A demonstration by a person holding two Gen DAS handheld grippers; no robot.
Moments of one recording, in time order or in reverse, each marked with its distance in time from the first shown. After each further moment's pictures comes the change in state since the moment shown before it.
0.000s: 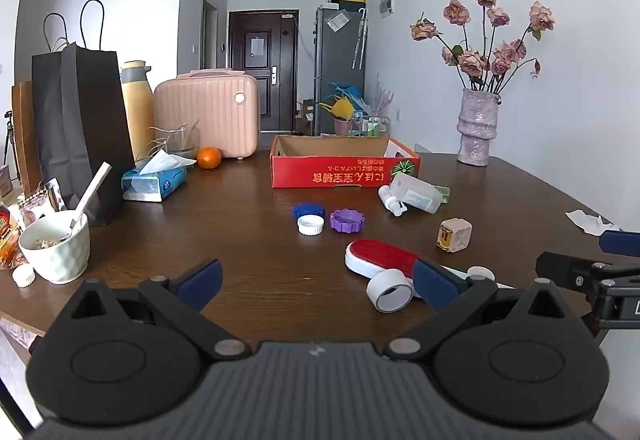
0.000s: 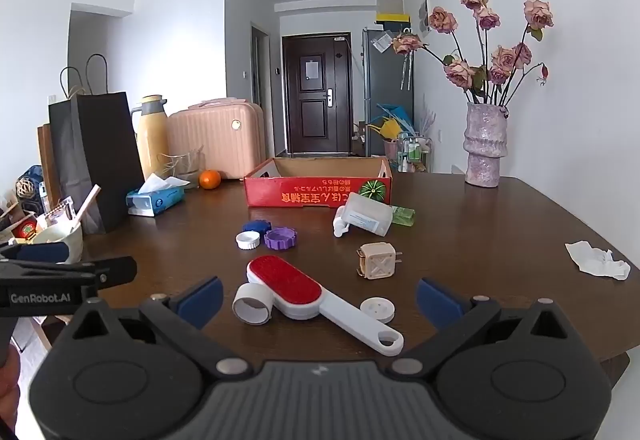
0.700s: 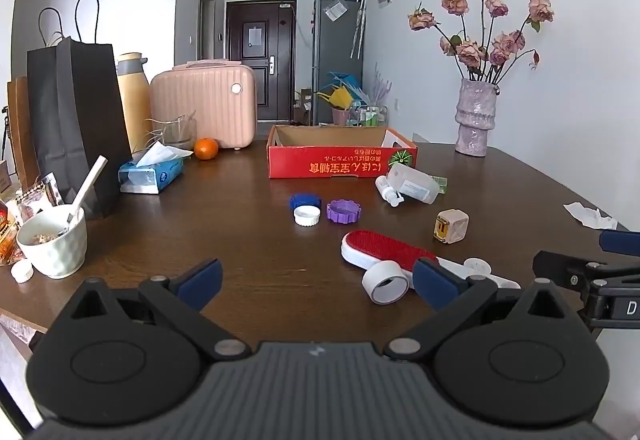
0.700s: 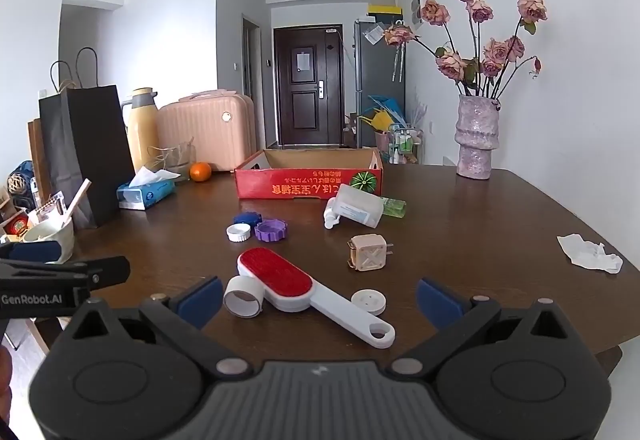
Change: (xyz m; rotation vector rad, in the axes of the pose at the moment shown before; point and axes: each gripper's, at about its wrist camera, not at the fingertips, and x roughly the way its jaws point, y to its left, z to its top) left arm 0.002 -0.003 0.003 -0.008 0.041 -0.008; right arm 0.002 -0.002 0.002 0.007 0.023 -0.026
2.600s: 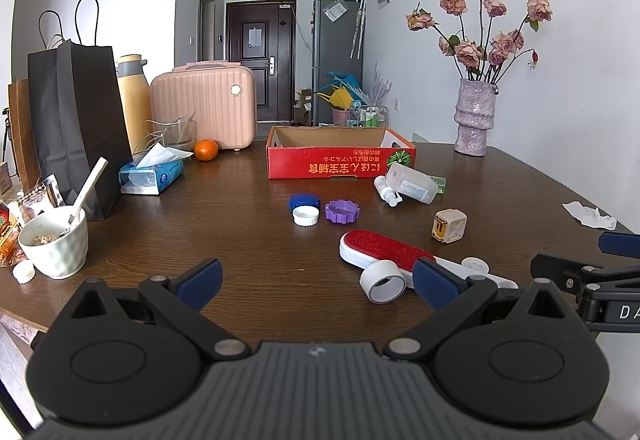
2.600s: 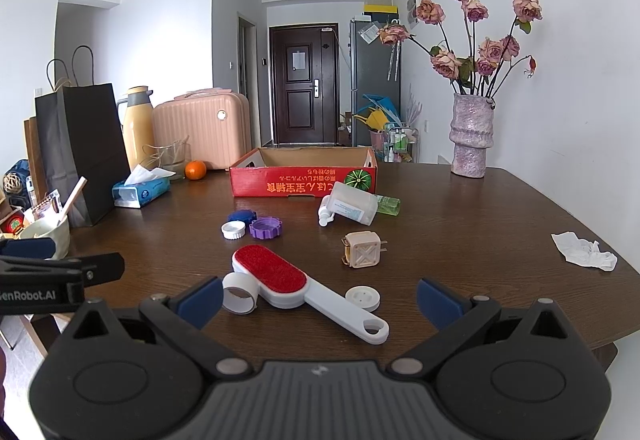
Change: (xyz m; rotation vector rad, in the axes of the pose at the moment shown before) left arm -0.001 -0.002 0.001 0.001 -0.003 0.002; right arm -0.002 -0.001 0.000 0.001 0.000 -0.012
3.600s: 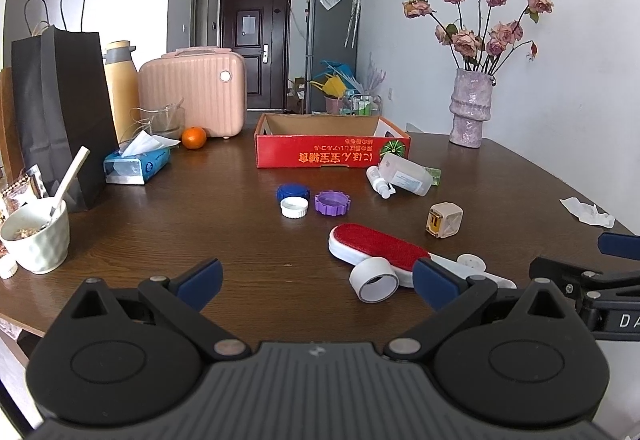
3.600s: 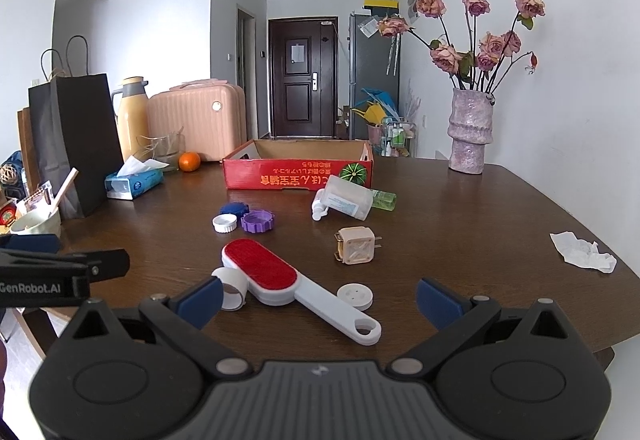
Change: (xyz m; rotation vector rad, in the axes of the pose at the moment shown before) left arm 0.023 -0.007 0.002 -0.009 0.044 -0.028; right arm 0.014 -0.004 -0.001 -0.016 0.028 -0.018
